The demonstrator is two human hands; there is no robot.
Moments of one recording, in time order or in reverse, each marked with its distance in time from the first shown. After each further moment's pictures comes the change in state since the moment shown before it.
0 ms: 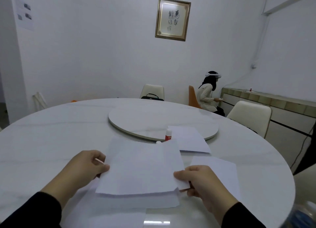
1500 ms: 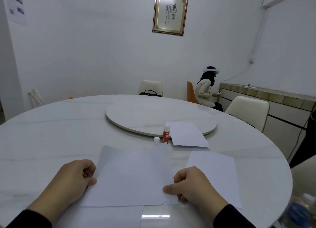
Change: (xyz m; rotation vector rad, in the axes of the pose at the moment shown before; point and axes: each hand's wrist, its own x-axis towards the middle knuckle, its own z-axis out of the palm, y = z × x) left_hand -0.006 -0.032 0.004 0.384 0.064 0.096; right_hand 0.005 0.017 0.012 -0.397 -0.031 -0.034
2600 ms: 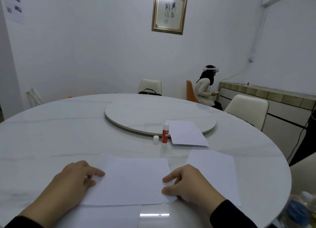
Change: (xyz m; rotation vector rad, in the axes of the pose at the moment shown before) left_hand 0.002 -0.016 0.010 0.148 -0.047 0.224; right_hand 0.004 0.002 0.001 -0.245 -0.063 -0.096
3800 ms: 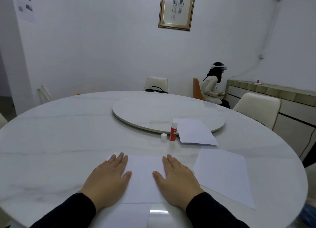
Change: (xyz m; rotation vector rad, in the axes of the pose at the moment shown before) left_hand 0.013 0.041 0.033 0.172 -0.178 0.003; right_hand 0.031 -0.011 0.047 -0.514 0.004 -0.118
